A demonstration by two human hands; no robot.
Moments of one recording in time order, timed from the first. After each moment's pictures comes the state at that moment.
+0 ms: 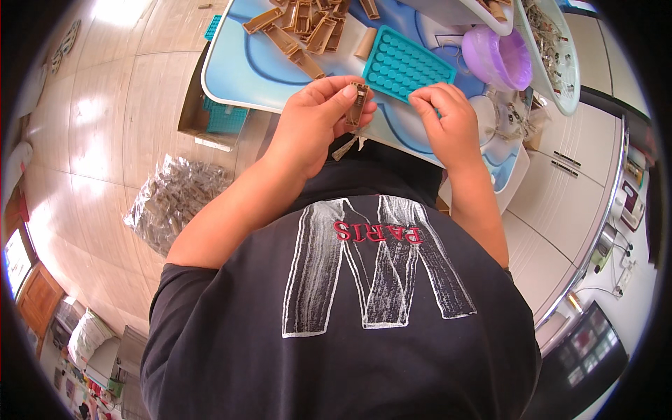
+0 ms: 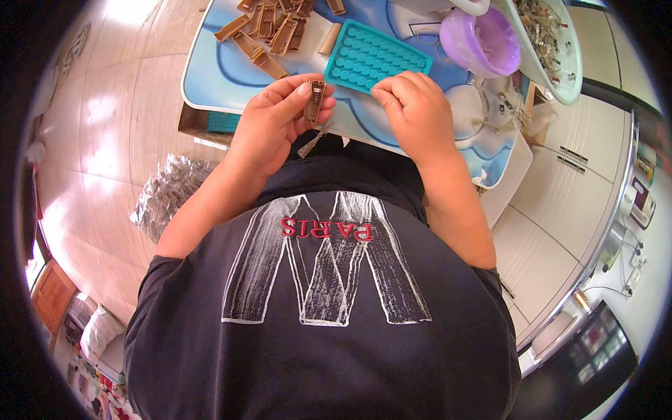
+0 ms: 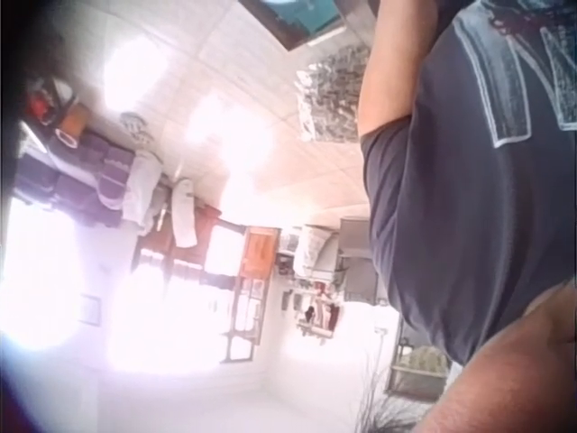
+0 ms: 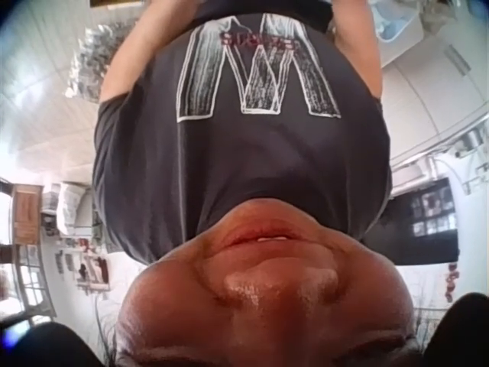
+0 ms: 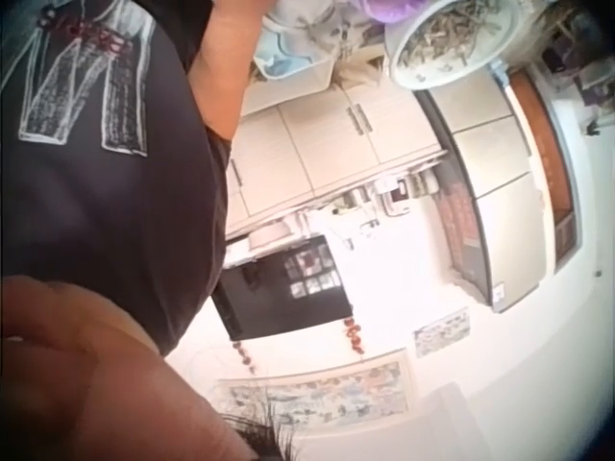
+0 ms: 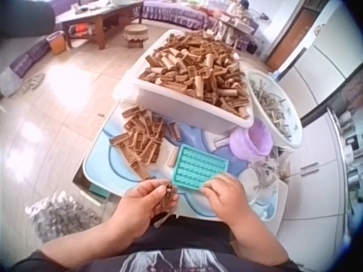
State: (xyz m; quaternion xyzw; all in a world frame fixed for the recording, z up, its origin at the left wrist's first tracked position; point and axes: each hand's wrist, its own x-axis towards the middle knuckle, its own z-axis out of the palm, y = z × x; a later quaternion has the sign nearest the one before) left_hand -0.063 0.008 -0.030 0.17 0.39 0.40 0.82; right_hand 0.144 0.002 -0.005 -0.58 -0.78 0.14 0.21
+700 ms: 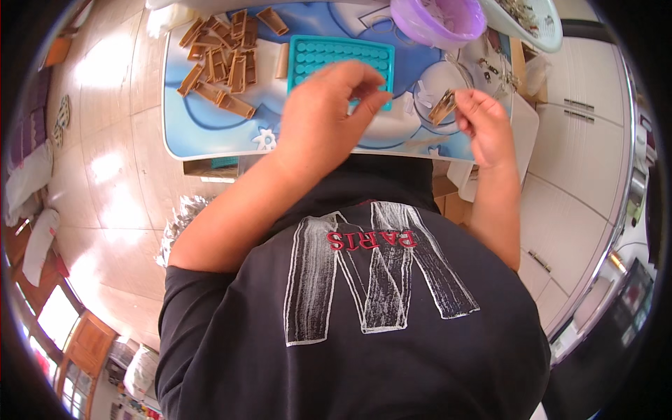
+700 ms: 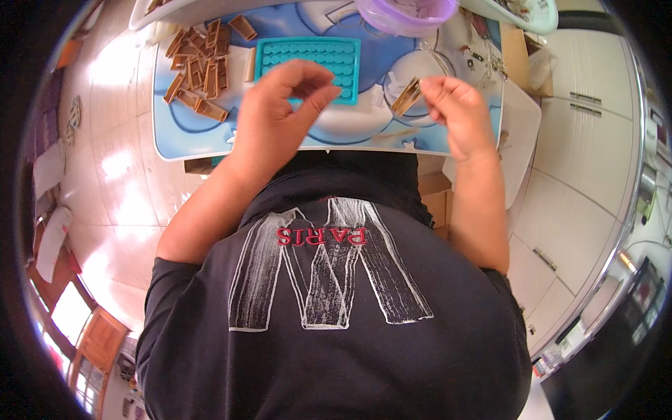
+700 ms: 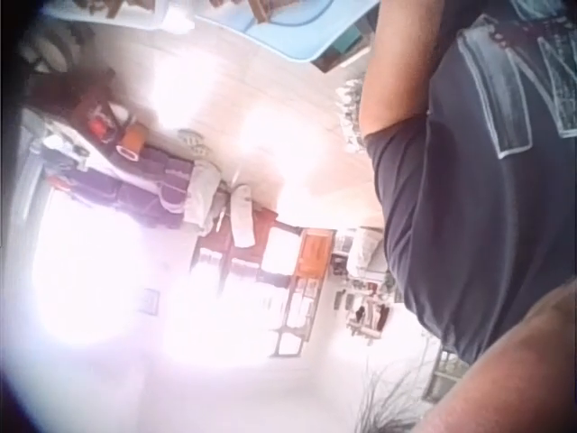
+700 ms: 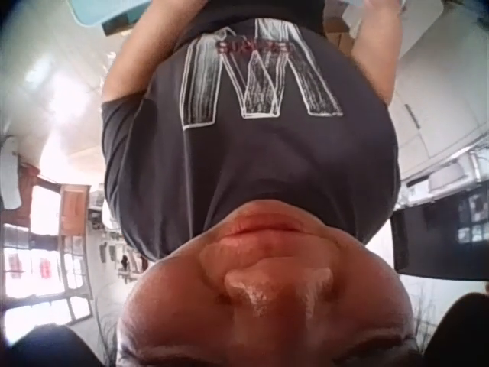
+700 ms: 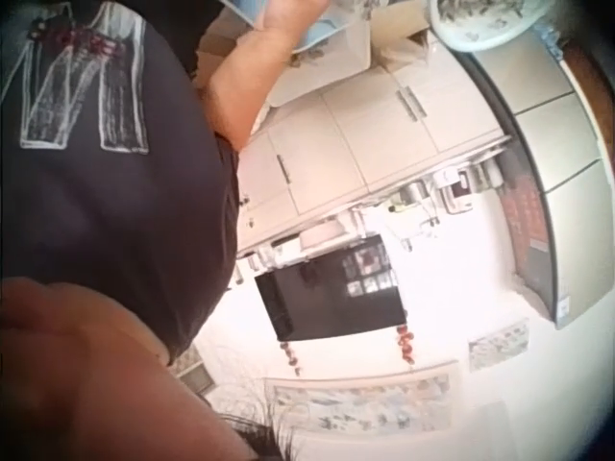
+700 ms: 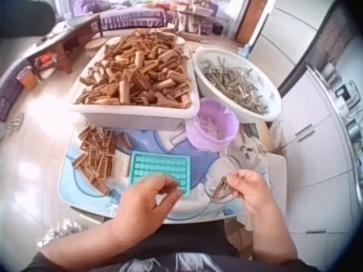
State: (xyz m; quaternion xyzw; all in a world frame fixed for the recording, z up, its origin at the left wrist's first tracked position) left_hand 0.016 0.033 -0.002 0.75 0.37 0.33 0.44; right_hand 0.264 -0.049 -0.007 -0.65 -0.27 0.54 0.46
